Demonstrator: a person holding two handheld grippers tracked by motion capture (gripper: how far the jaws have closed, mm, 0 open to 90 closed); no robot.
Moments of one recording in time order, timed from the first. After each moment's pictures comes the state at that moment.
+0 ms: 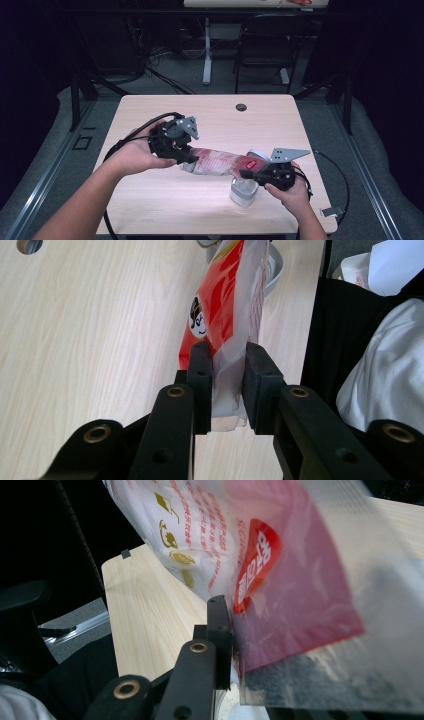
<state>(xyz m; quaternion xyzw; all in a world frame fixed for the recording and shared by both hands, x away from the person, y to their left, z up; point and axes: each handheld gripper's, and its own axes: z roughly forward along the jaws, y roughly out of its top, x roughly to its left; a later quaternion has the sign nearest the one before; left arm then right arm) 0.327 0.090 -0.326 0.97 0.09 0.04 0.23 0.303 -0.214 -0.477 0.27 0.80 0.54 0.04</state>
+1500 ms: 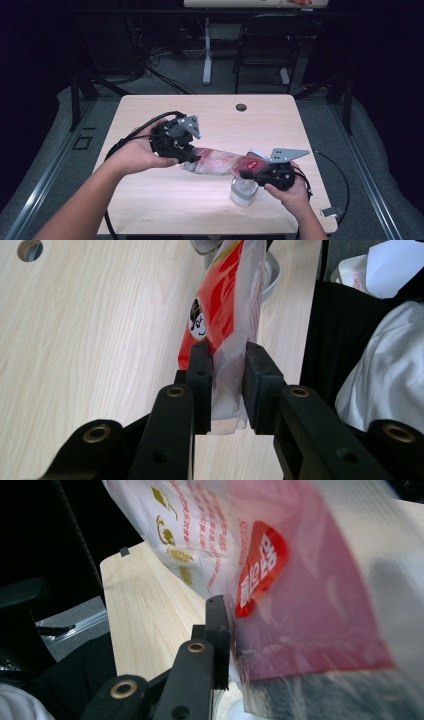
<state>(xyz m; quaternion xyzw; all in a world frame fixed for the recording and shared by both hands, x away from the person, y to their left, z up) 0.327 0.086 -0.323 0.97 0.08 0.04 0.23 0.304 -0.213 -0.479 0.27 0.80 0.54 0.04</state>
